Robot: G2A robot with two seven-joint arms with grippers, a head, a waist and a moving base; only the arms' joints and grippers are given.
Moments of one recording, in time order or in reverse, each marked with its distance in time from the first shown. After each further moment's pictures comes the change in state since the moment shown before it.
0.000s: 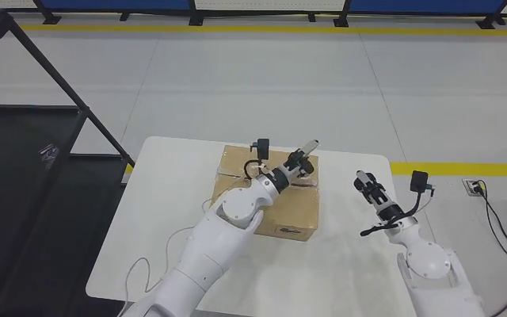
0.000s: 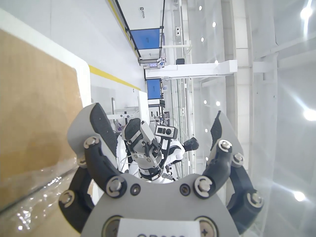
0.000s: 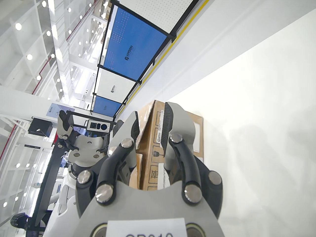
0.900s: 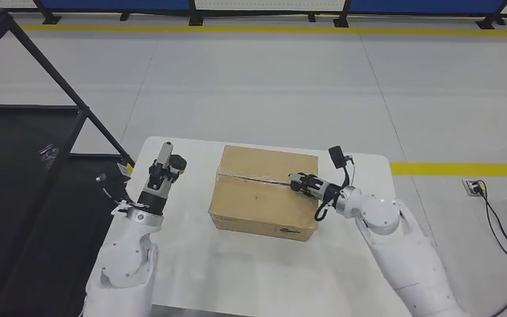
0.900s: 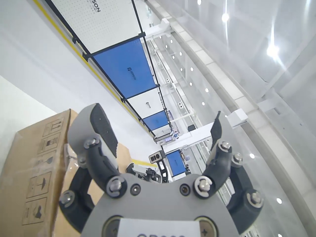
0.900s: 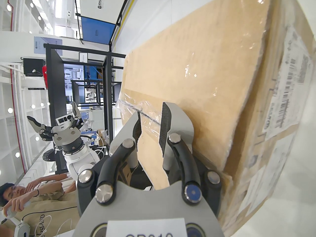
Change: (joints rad) left arm 0.622 0.196 -0.697 -0.812 0.295 0.049 0.060; right arm 0.371 -0.050 -0.345 0.218 0.094 0.232 0.378
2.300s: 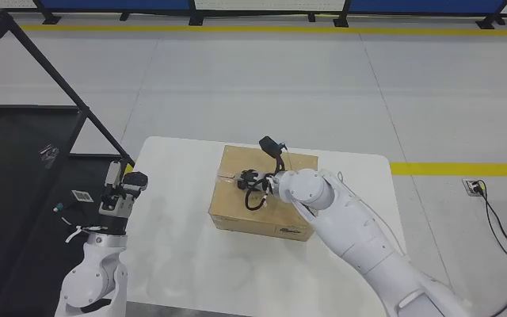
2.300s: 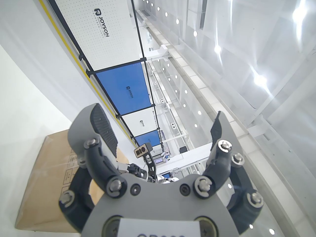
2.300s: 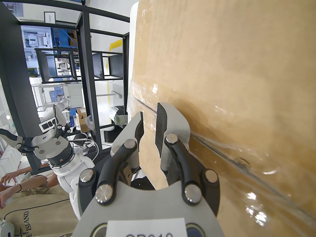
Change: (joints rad) left arm 0.133 0.050 -0.160 -0.019 -0.201 -0.063 -0.022; right arm 0.379 -0.234 -0.451 0.365 0.085 0.084 -0.095
